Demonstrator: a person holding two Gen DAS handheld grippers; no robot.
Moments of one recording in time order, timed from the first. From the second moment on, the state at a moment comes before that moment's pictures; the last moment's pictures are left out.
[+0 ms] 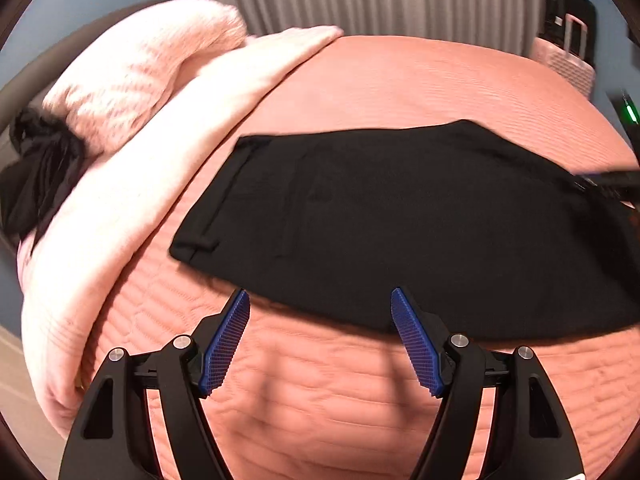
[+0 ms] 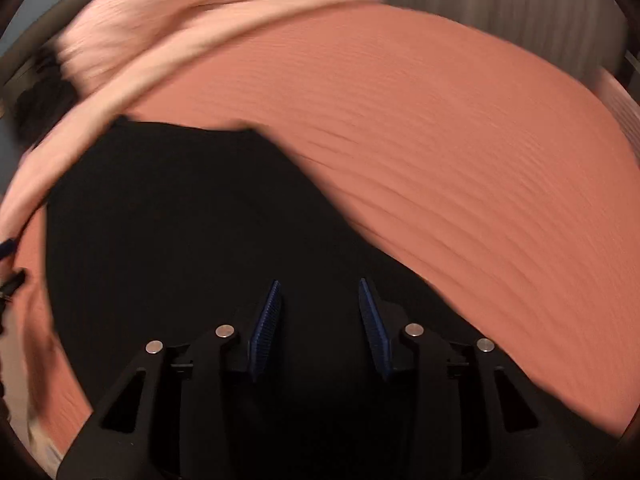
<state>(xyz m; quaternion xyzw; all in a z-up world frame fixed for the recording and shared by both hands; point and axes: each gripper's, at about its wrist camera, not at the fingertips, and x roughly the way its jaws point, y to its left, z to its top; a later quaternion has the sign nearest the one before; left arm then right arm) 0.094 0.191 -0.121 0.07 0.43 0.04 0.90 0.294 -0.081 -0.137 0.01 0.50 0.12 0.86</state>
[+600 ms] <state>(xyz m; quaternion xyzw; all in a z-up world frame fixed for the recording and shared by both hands) 0.065 -0.079 -0.082 0.17 0.41 -0.10 0.89 0.019 -0.485 -0.141 0.24 0.44 -0.15 0.85</state>
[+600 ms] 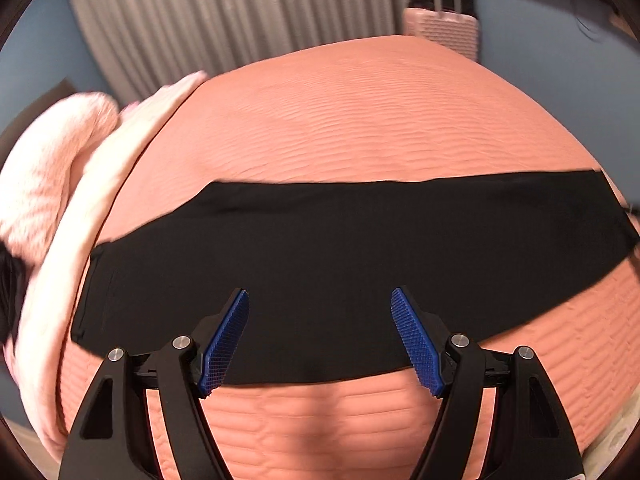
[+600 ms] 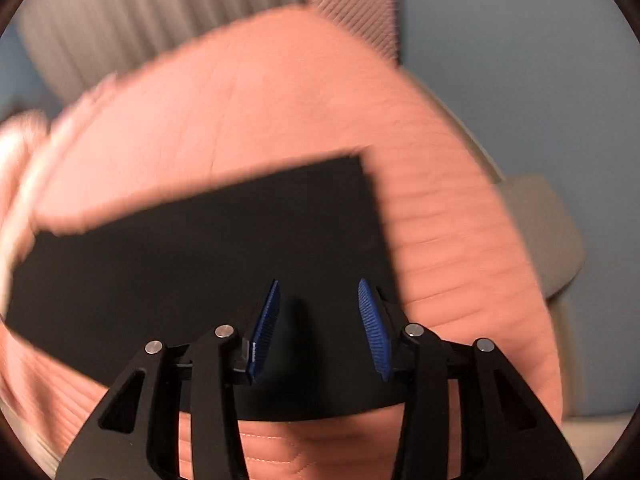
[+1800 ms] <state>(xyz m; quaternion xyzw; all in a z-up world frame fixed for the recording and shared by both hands) 0.131 -0.068 -0.144 0.22 0.44 -0.01 0.87 0.192 -0.278 -0.142 -0.03 0.49 0.17 0.86</state>
